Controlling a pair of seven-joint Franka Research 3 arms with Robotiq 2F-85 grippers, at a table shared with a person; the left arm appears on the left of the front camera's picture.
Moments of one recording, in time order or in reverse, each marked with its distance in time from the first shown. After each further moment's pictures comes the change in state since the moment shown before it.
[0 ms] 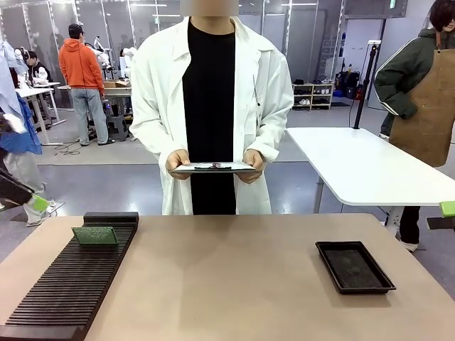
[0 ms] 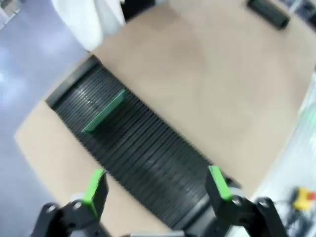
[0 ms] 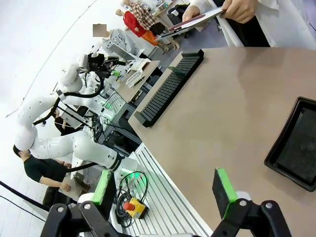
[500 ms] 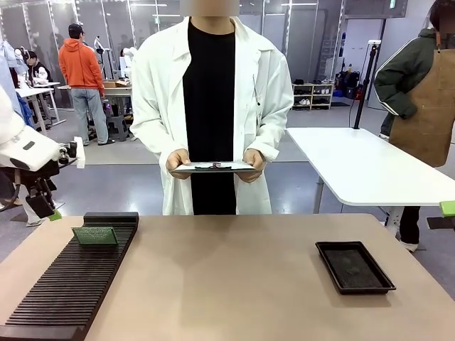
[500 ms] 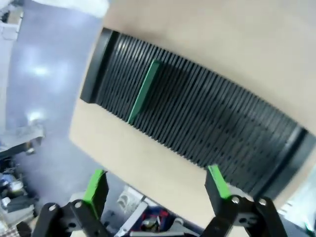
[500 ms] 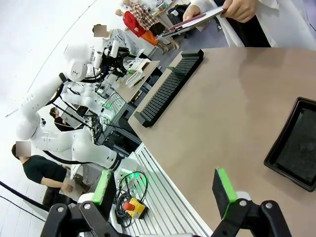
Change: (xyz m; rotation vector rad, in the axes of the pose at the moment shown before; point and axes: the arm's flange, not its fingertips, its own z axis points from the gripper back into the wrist) left arm 0.047 0.002 -0.058 0.199 0.365 -0.409; right arm 0.000 0.000 0.000 -0.001 0.000 0.000
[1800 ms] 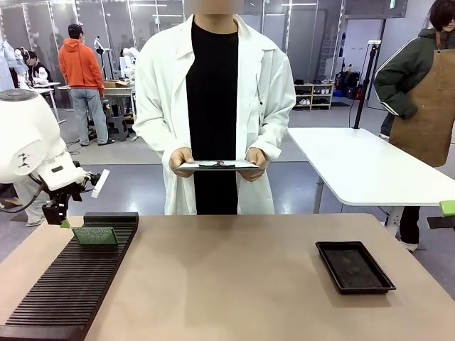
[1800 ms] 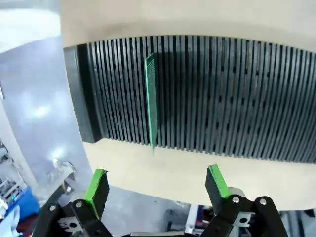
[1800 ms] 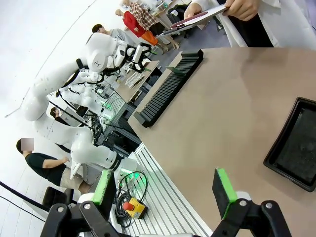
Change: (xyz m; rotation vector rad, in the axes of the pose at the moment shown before) left arm 0.027 0.047 -0.100 -0.090 0.073 -0.465; right arm 0.001 0.000 0.000 -0.001 0.000 0.000
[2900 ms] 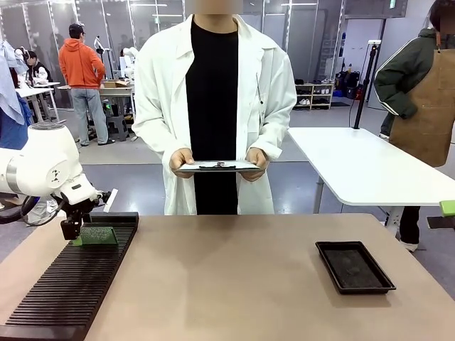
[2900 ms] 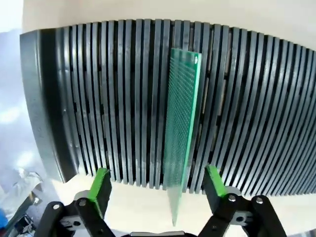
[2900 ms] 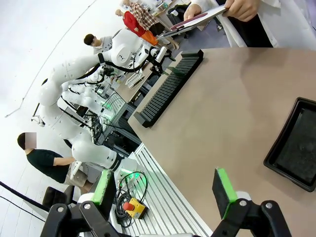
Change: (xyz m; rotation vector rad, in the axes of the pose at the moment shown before) left arm -0.013 0.035 -0.107 -0.163 -0.035 0.094; right arm 0.000 0.000 0.000 0.001 -0.001 0.000
